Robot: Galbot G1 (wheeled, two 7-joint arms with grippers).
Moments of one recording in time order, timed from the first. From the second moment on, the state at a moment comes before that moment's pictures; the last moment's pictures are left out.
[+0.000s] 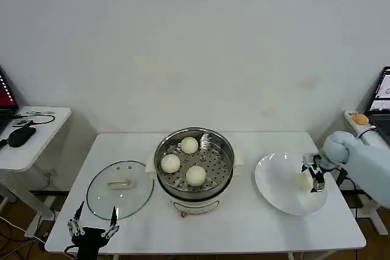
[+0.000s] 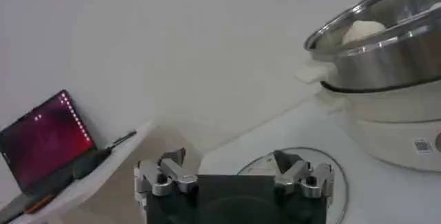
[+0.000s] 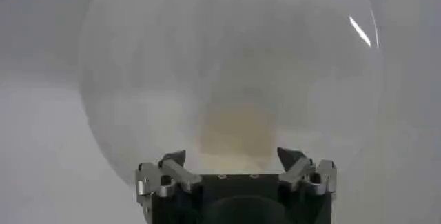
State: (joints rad) left arm 1.87 -1.31 -0.58 -2.20 0.27 0.10 -0.27; right arm -0.06 0.66 -0.78 1.03 -0.25 -0.06 -1.06
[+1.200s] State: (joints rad) left arm 1.86 -1.31 -0.58 -2.21 0.27 0.10 -0.27; right arm 0.34 0.67 -0.99 1.22 -0.04 -0.17 -1.09
